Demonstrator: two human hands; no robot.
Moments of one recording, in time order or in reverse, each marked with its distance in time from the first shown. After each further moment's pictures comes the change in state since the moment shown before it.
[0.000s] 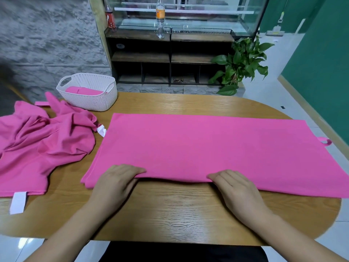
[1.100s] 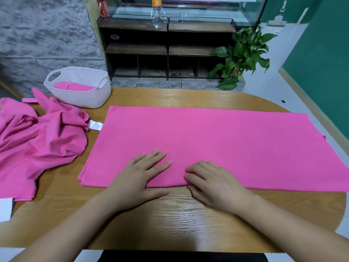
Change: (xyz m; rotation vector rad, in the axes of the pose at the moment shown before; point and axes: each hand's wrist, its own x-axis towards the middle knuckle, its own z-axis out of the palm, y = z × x) left_hand 0.054 0.033 0.020 0.049 -0.316 0.205; right_hand 0.061 -0.014 0.013 0.079 -0.162 -0.267
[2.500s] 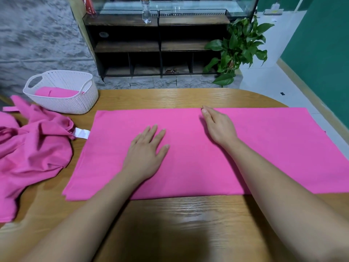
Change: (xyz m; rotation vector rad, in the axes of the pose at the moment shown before) left_hand 0.112 -0.015 0.014 0.038 0.131 -0.389; right_hand 0.086 0.172 0.021 0.329 0.205 0.813
